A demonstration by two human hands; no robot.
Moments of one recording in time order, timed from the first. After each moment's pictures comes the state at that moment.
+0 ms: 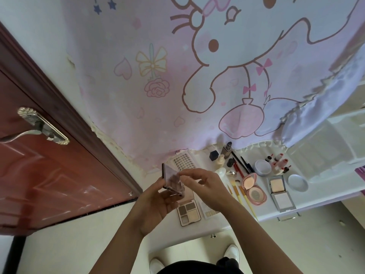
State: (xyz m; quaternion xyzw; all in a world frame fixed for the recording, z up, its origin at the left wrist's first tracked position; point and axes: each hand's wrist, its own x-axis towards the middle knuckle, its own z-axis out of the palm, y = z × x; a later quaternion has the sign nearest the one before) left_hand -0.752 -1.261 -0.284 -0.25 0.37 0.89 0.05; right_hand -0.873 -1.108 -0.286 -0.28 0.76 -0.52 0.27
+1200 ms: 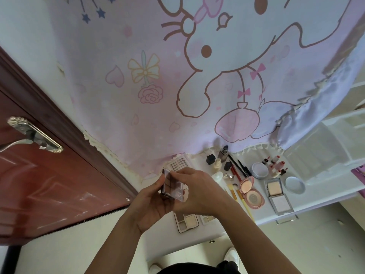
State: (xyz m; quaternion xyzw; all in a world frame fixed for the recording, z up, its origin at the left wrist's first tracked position) left_hand -0.781 -1.269 -0.280 -0.28 0.34 0.90 0.07; right_hand -0.880 -1.121 -0.254 -0.46 0.82 -0.30 0.17
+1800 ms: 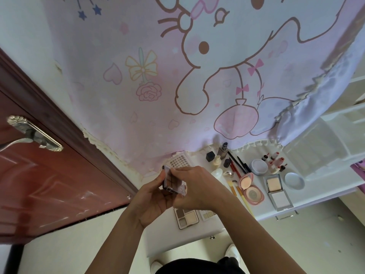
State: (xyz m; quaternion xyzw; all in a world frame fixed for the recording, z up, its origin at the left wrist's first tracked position) left_hand -0.783 -1.263 -0.271 -0.30 0.33 0.89 0.05; right_hand -0.882 -1.121 -0.248 -0.49 0.81 -0.28 0.17
